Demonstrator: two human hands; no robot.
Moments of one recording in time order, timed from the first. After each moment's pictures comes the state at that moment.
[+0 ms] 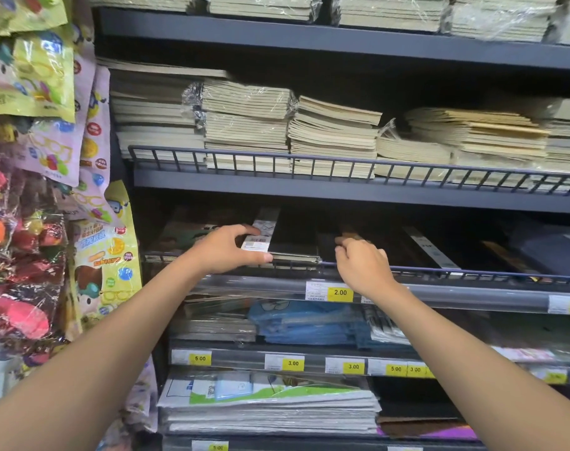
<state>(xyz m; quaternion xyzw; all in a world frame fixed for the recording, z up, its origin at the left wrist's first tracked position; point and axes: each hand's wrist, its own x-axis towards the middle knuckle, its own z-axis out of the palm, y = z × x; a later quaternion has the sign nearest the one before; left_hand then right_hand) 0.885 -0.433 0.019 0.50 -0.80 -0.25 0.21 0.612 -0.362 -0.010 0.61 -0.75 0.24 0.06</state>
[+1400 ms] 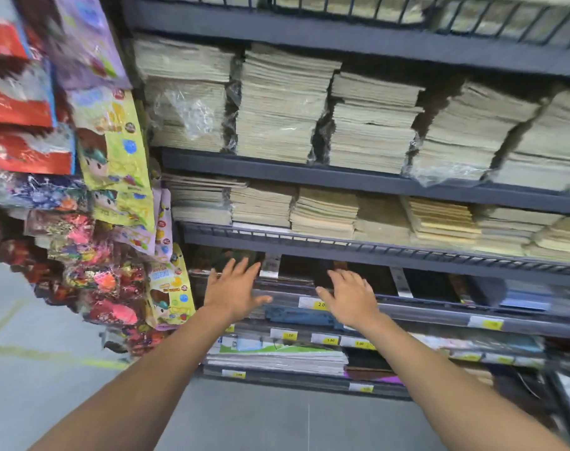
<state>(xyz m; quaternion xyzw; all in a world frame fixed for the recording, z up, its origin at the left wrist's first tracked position) 0.895 -0.334 0.149 0.58 -0.80 -0.13 -0.03 0.638 -0.280 0.139 0.65 -0.76 0.03 -0.11</state>
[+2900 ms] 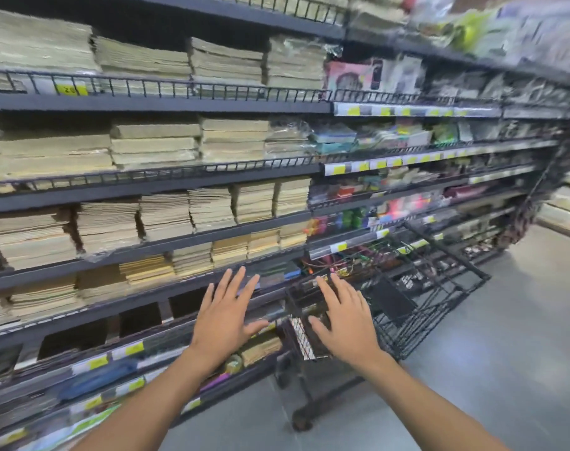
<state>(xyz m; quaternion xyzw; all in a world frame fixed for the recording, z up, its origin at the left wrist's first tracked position) 0.475 0.062 0.414 0.26 -0.95 -0.01 0.15 0.290 0.256 0.418 0.46 -0.87 0.15 0.08</state>
